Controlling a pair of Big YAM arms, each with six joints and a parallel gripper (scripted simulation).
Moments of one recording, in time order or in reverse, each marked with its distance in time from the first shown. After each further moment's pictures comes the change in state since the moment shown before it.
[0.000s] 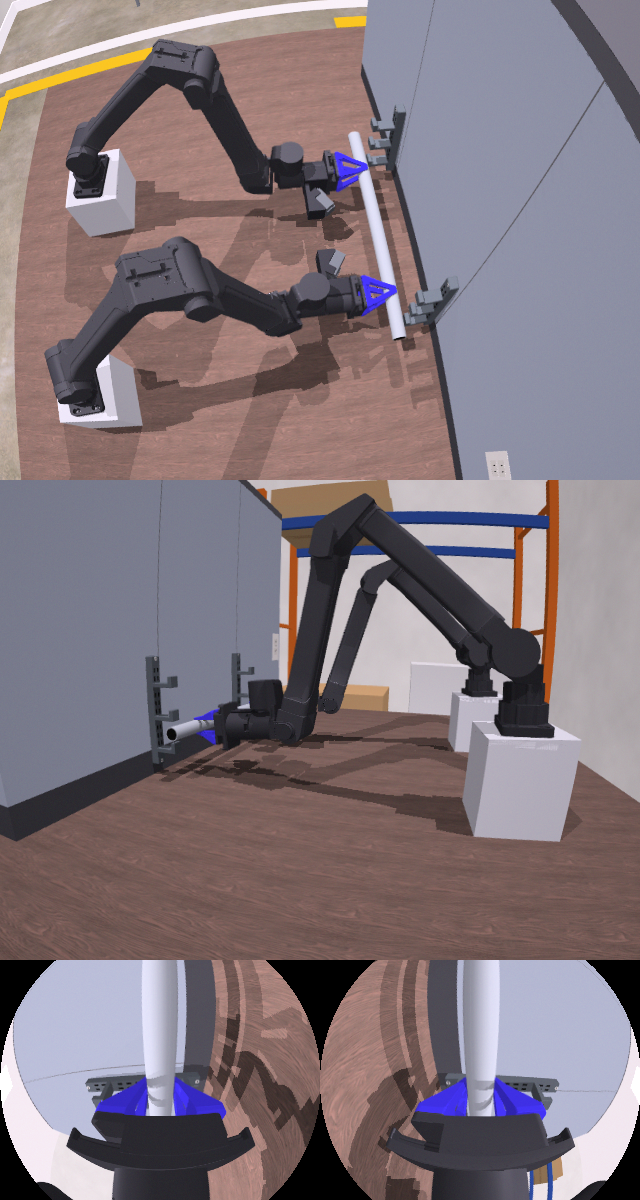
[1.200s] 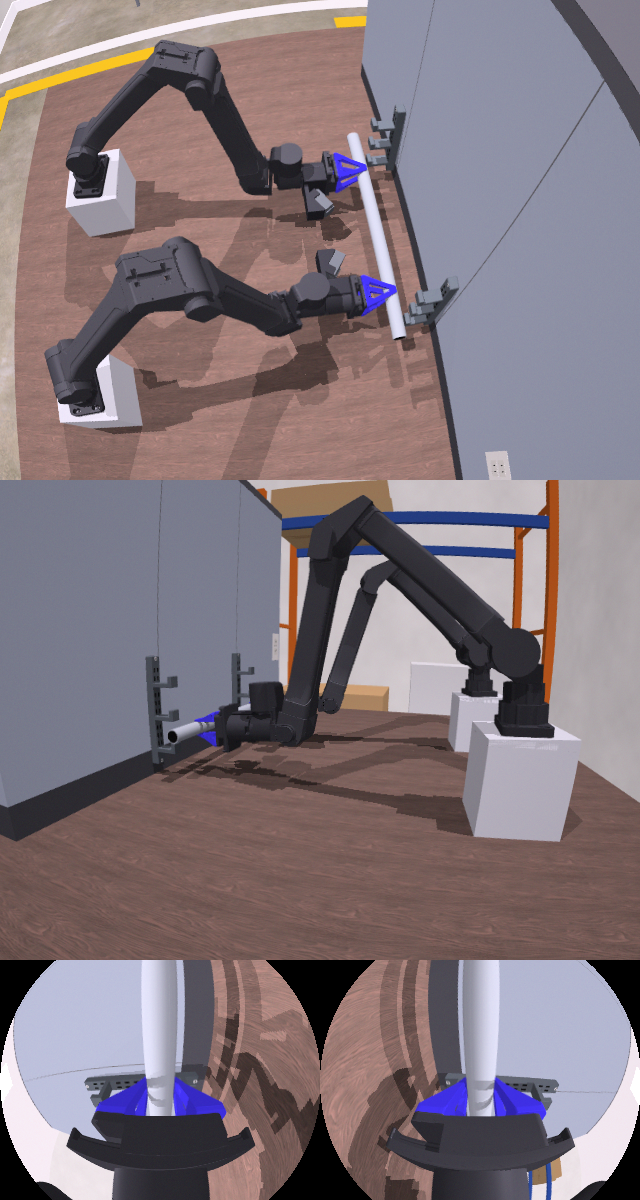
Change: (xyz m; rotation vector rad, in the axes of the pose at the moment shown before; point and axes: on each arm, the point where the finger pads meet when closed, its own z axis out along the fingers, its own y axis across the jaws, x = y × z) left arm 0.000 -0.004 -0.002 -0.005 0.000 -0.008; right arm 0.000 0.000 0.000 -0.001 -0.001 -0.010
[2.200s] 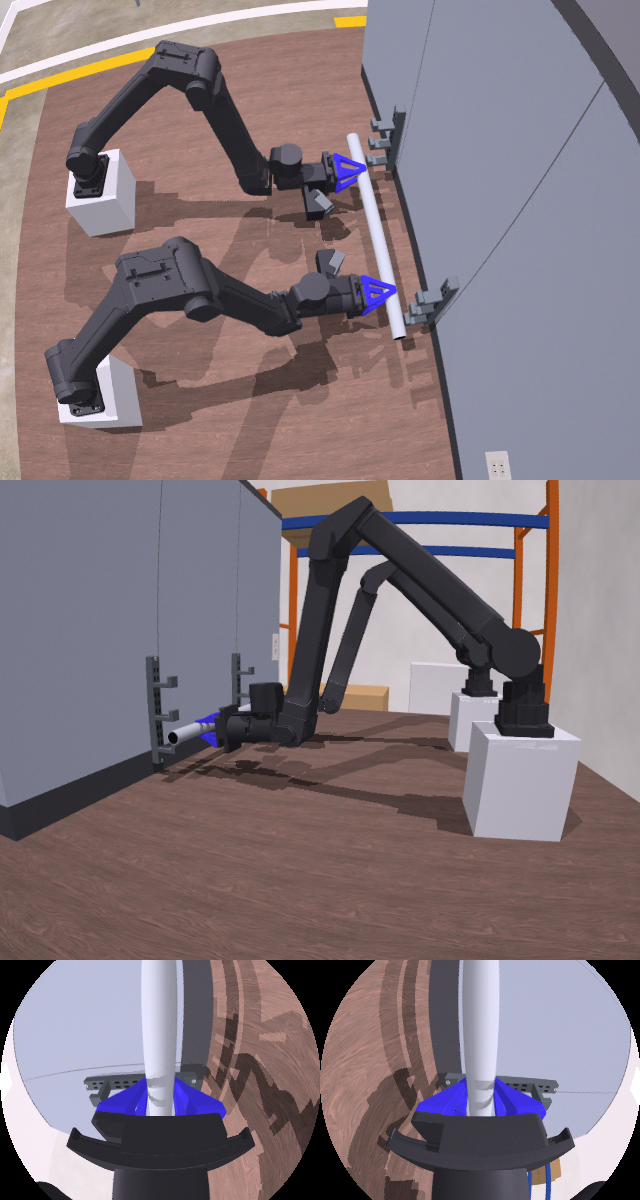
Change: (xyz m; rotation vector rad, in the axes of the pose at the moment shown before) left arm 0.000 -0.002 -0.001 0.002 0.000 -0.005; right arm 0.000 0.000 0.000 0.000 0.000 -0.005
